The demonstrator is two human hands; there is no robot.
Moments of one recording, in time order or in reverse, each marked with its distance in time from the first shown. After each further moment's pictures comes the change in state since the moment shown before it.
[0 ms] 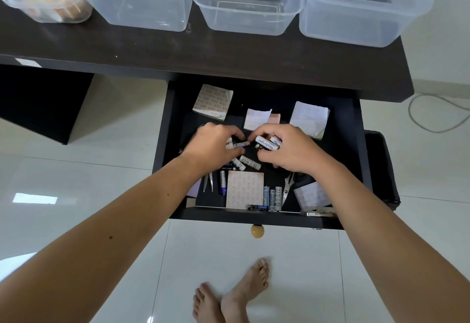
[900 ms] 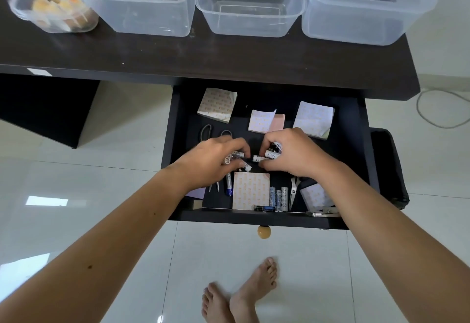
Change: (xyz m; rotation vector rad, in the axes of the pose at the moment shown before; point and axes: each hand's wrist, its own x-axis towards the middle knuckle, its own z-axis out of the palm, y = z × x) left_hand -0.029 -0.008 -0.017 0.052 -0.228 0.220; right_hand 0.004 0.007 0.005 -0.206 -0.004 -0.017
